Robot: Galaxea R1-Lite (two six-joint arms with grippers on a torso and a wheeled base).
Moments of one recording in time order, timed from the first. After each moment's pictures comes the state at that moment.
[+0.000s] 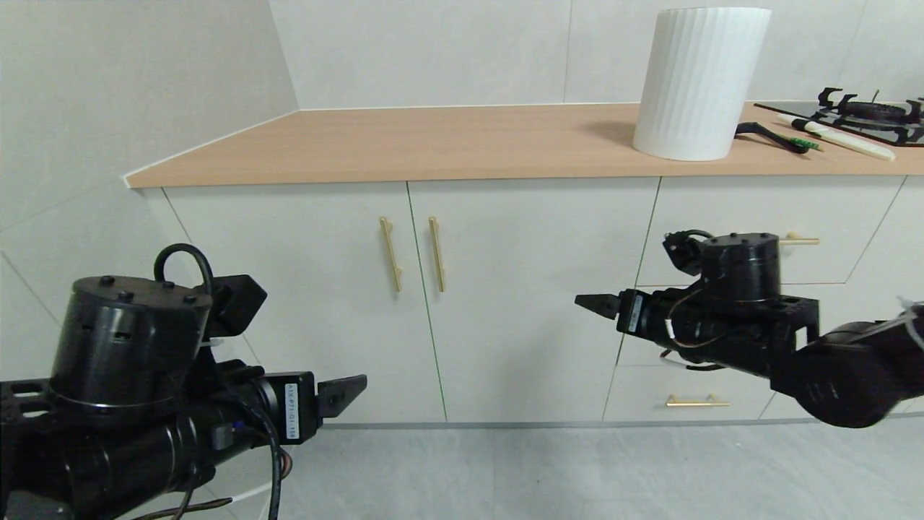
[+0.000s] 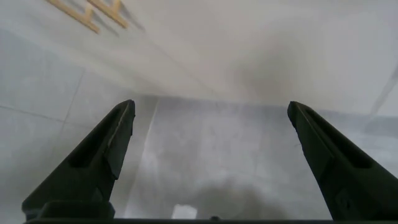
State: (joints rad) left arm -0.55 1.37 -0.65 -0.11 0.29 -0.39; right arm 0.45 1.85 -0.85 -0.67 0.07 0.49
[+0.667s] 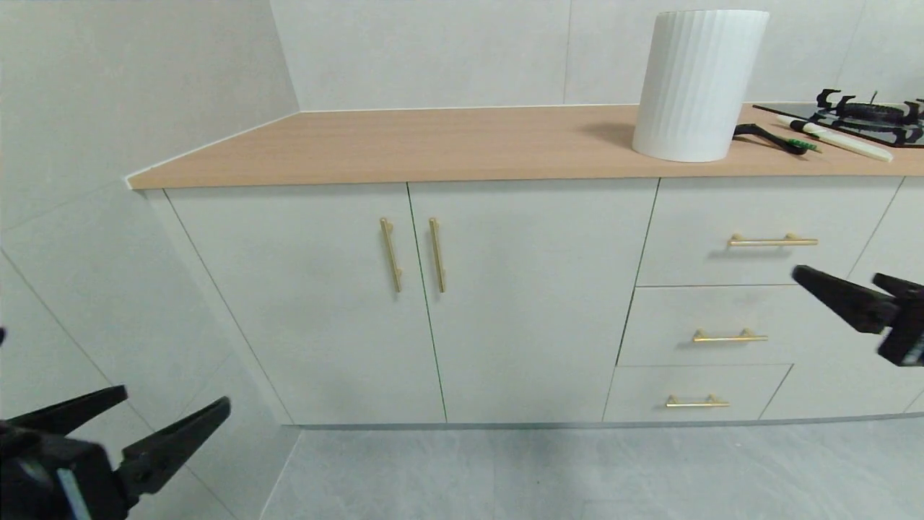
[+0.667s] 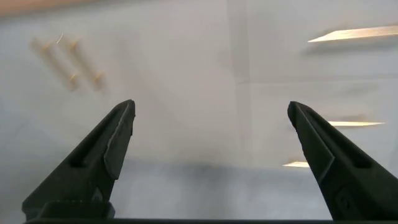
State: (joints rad) left arm -0.44 0.85 -0.46 -0.10 0.28 -0.14; right arm 0.32 1.06 -0.46 -0.59 -0.18 0.16
